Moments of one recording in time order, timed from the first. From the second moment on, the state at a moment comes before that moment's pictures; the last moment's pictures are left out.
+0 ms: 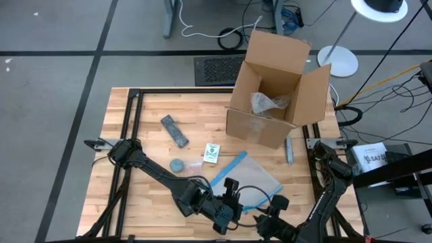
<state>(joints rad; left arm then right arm) -0.53 2.10 1.96 -0.61 -0.37 0.05 0.98 2.13 1.98 -1.48 0.79 1.32</state>
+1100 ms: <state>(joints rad) -0.60 2.09 2.01 -0.57 -0.50 0.12 0.96 2.13 2.04 -1.35 0.96 1.46</state>
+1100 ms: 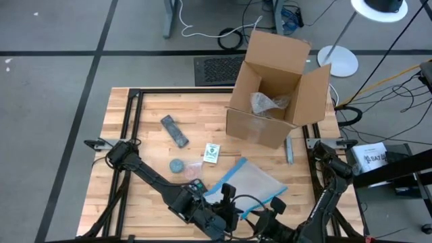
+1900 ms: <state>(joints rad) -0.61 2.09 2.01 -0.64 -0.51 0.12 0.94 2.13 2.04 -1.30 0.95 1.34</state>
